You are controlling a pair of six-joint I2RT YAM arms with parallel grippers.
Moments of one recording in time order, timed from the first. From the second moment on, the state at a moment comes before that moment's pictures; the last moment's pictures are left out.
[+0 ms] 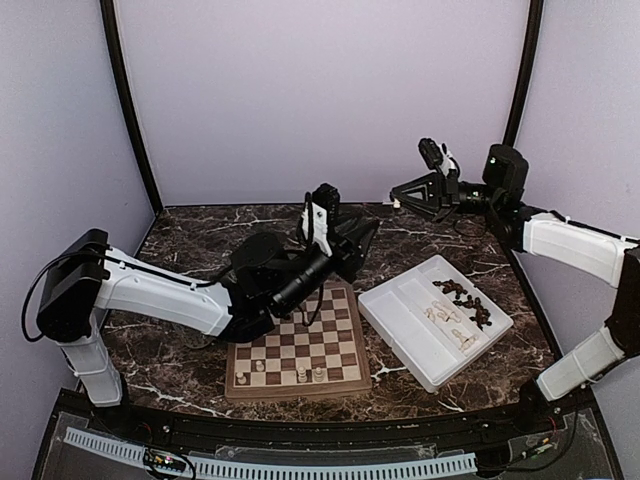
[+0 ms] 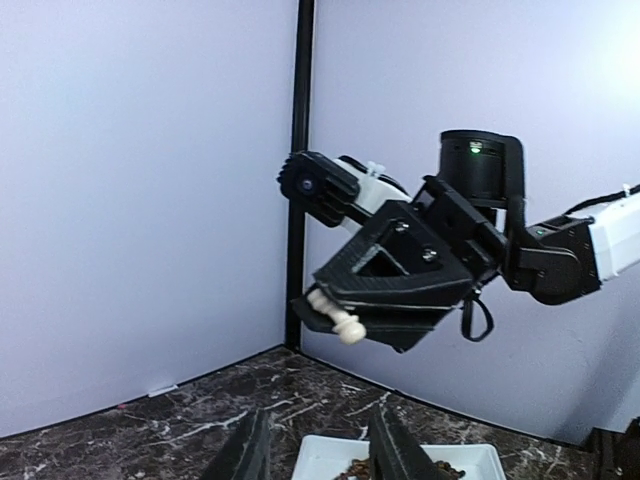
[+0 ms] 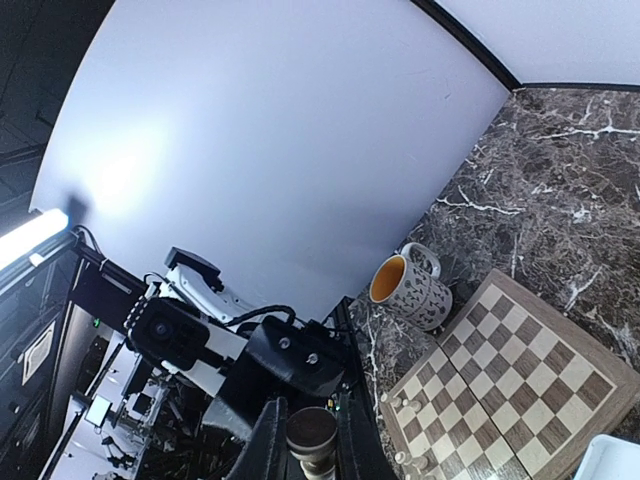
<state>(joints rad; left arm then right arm) -1.15 1.77 1.05 1.01 -0.26 0.02 0.37 1.42 1.05 0.36 -1.16 0.93</state>
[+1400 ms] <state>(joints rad) -1.16 1.99 1.39 1.01 -0.32 0.31 0.36 1.38 0.99 0.65 -1.16 1.18</state>
